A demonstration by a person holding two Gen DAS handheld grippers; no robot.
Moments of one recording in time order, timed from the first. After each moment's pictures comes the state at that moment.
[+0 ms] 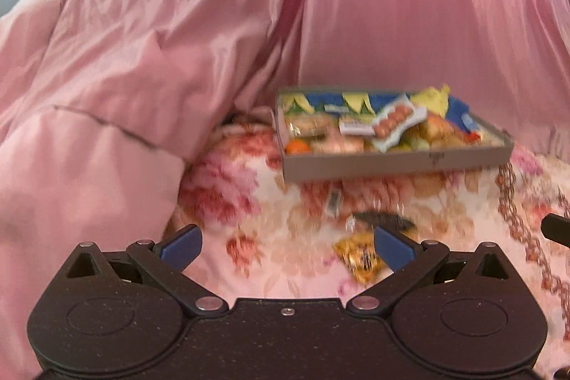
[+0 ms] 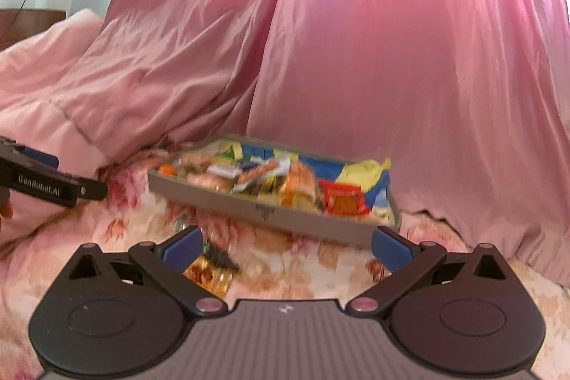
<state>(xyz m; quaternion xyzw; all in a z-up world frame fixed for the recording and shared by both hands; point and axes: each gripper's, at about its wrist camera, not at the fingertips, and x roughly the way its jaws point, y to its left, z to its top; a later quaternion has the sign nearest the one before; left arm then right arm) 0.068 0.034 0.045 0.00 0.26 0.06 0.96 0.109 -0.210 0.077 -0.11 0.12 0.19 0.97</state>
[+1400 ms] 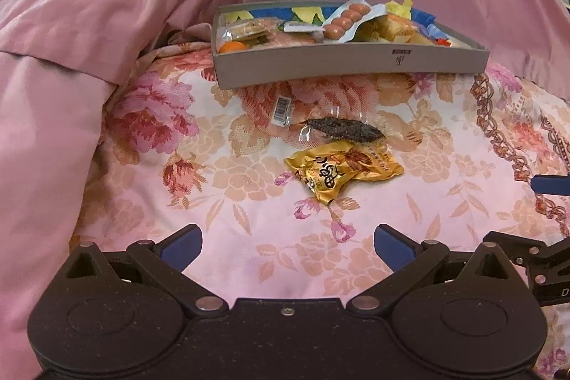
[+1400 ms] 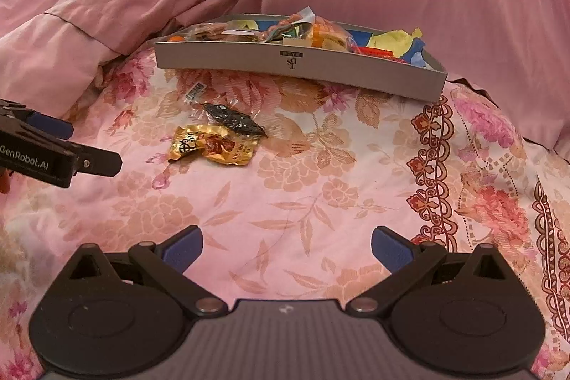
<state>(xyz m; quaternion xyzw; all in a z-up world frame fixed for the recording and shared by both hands) 0.095 0.011 -0.012 0.02 0.35 -0.01 0.94 0.128 -0.201 0.003 -0.10 0.28 0.20 0.93</state>
